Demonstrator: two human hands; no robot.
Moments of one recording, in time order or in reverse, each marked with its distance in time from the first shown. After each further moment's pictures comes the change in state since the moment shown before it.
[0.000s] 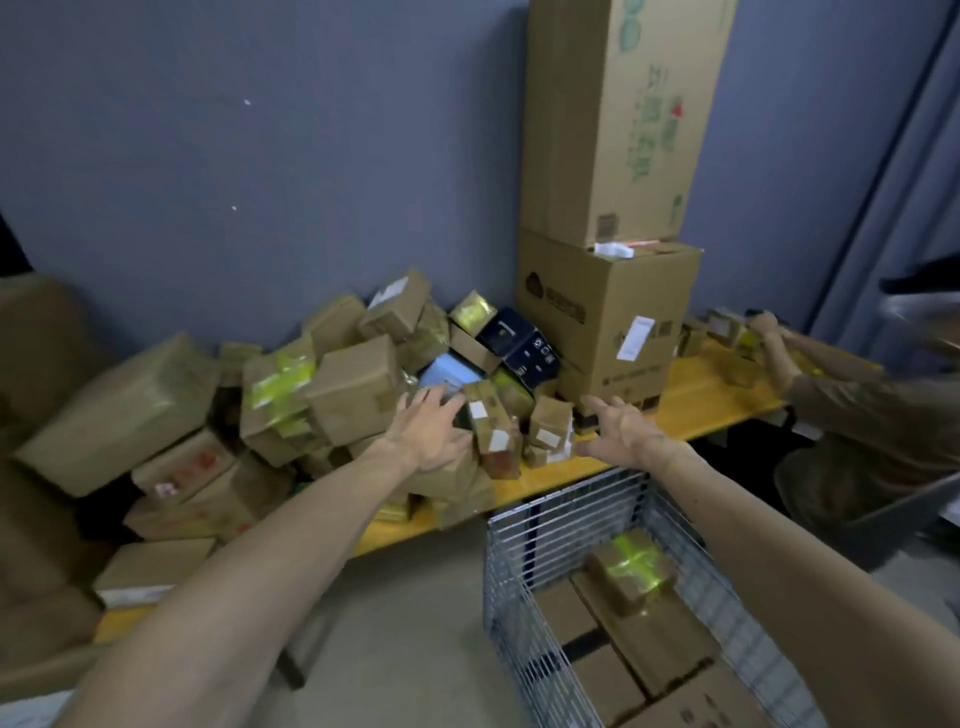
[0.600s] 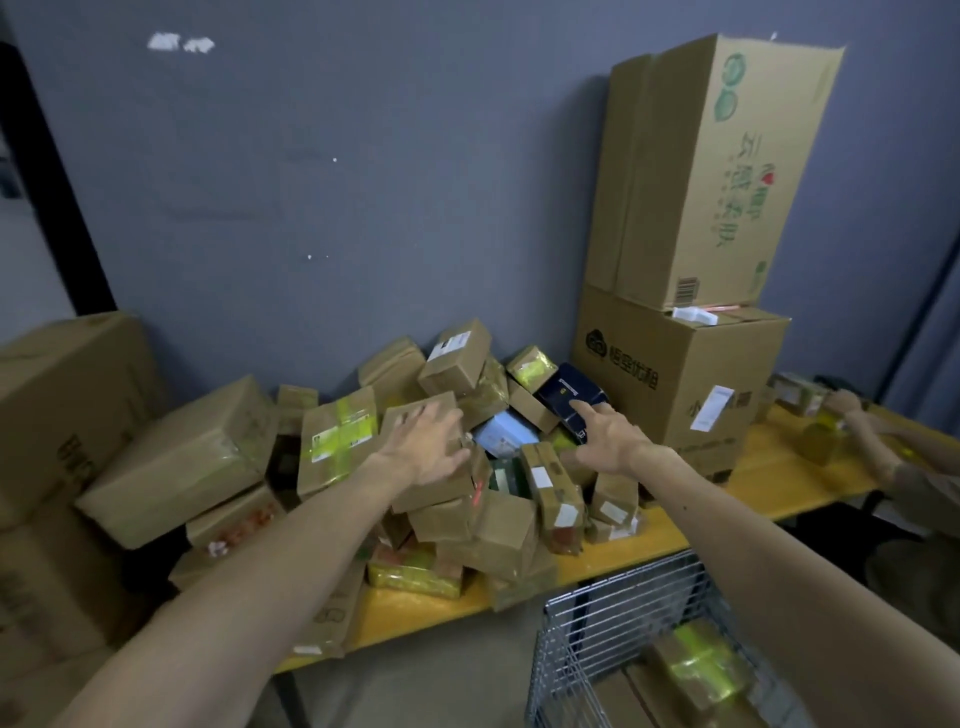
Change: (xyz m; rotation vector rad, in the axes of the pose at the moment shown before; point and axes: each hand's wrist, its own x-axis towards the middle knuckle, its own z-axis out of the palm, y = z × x) left_hand 0.036 -0.141 -0.040 -0.069 0.049 -0.110; right_hand 0.096 -0.143 -0.037 0.006 0.105 -0.146
